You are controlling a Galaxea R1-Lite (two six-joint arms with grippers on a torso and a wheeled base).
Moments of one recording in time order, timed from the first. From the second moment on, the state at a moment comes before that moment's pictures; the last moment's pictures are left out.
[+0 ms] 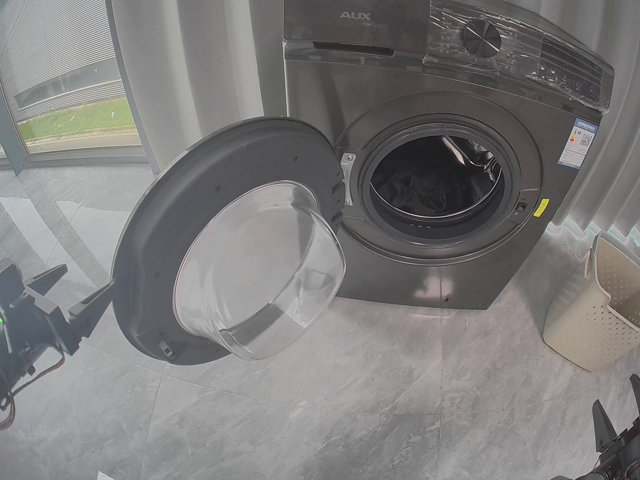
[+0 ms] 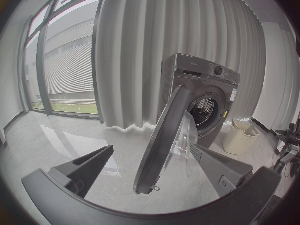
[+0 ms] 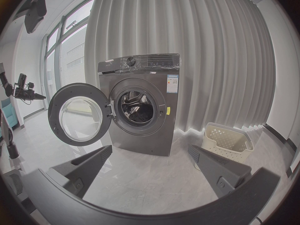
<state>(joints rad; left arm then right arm) -0.08 1.00 -0.32 -0.58 -0.14 0.01 0.01 0.02 -0.02 -0.01 0.01 -0.01</state>
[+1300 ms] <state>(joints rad) -0.04 1.18 -0.38 -0.67 -0.81 -0.11 0.01 0.02 -0.02 -0.01 0.01 -0.01</state>
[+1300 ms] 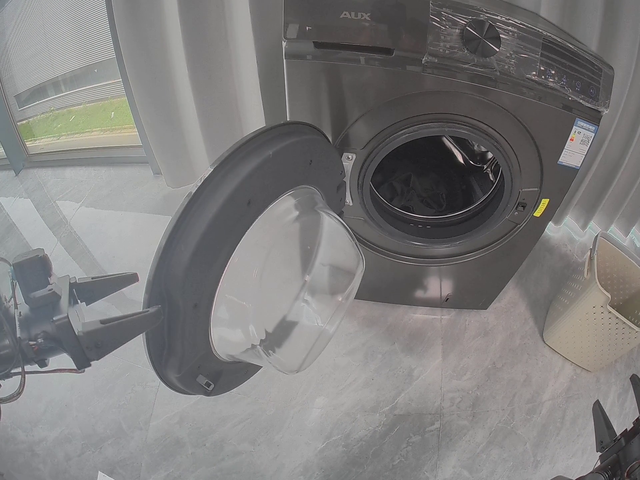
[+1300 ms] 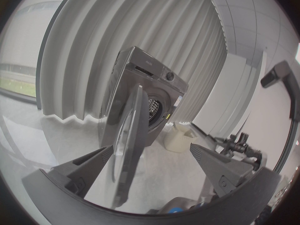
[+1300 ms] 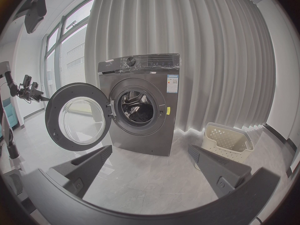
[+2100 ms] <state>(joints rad) -0.04 1.14 -0.38 -0.68 -0.83 -0.23 0.01 0.02 -0.02 0.00 0.01 -0.01</state>
